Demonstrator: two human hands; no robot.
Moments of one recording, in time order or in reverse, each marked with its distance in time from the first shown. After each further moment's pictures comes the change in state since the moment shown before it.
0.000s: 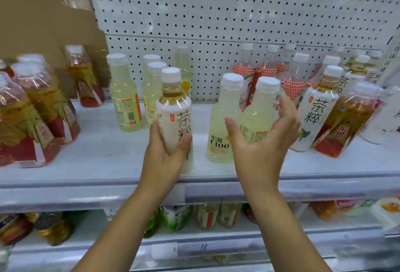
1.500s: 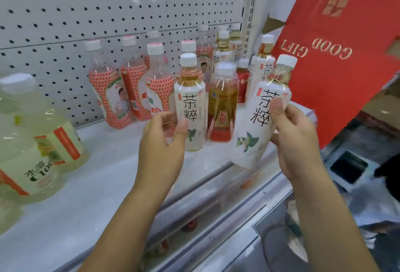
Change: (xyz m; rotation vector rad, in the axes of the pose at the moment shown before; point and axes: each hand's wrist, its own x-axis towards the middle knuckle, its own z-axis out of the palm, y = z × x) left_hand 0.031 0.039 0.227 0.102 -0.437 0.040; right_hand 0.101 0.117 -0.201 0.262 0.133 0.575
